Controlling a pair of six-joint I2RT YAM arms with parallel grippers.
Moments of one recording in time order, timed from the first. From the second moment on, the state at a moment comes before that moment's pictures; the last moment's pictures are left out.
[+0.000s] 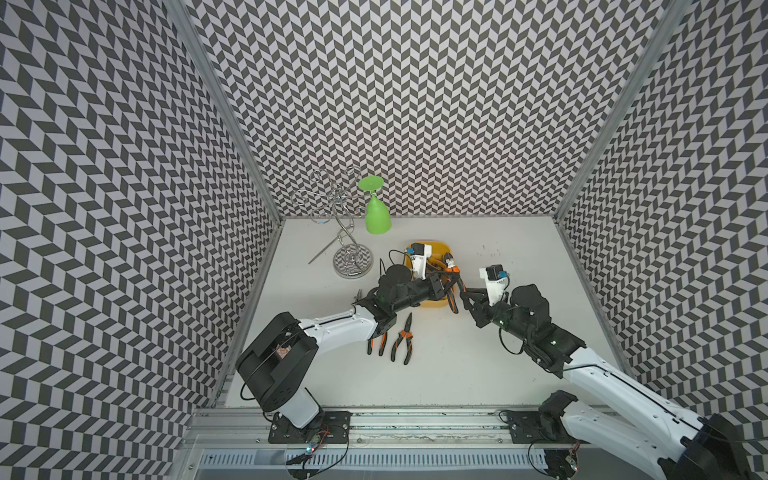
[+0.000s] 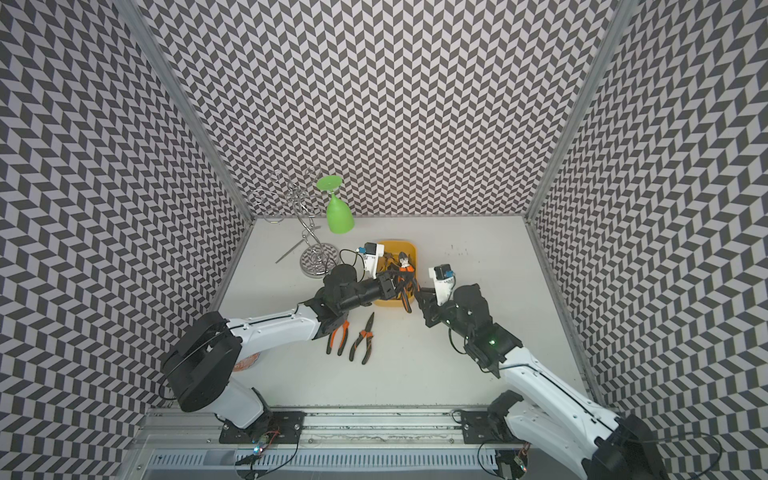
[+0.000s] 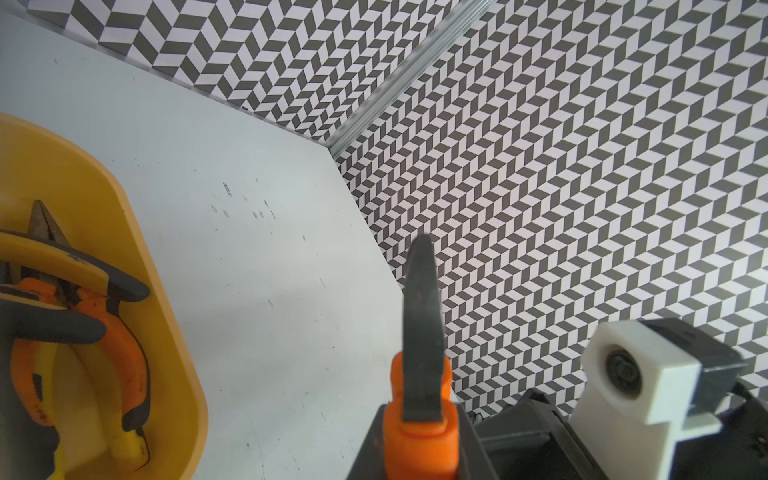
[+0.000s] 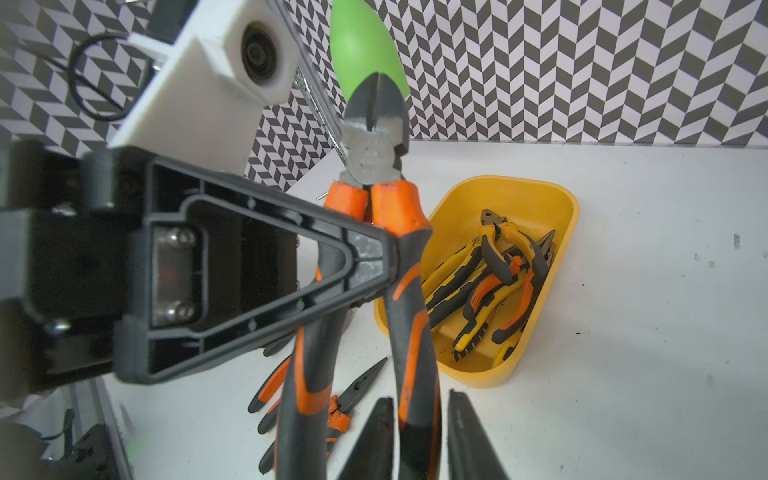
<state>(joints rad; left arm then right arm) -0.79 1.59 0.87 0.63 0.31 -0.86 0.58 0.91 0.55 0.03 -0.13 0.25</state>
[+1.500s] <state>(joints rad) -0.75 1.65 0.46 0.61 0.51 -0.89 0.68 0.77 0.59 -0.44 -0.41 -0.47</state>
